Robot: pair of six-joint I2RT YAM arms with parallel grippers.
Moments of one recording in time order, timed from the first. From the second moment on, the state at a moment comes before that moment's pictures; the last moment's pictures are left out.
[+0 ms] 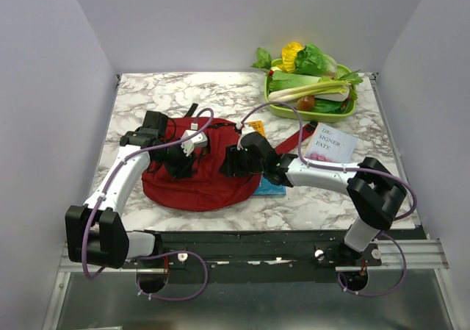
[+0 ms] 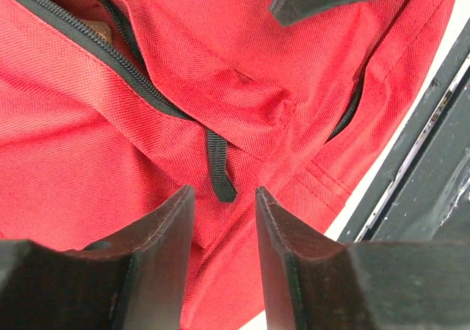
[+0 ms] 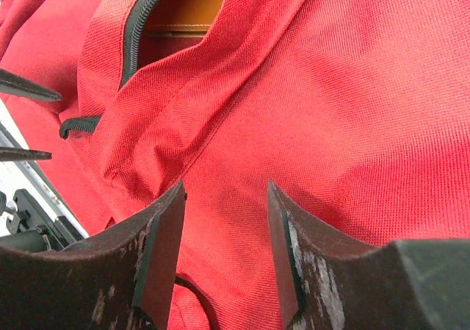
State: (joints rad) left arm -0.15 1.28 1.01 -0.92 0.62 0.76; right arm 0.91 1.69 1.02 0.09 -0.02 0.57
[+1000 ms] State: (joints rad) left arm -0.20 1.37 1.00 -0.86 0.62 0.77; right arm 0.92 1.66 0.96 0.16 -0.03 0.59
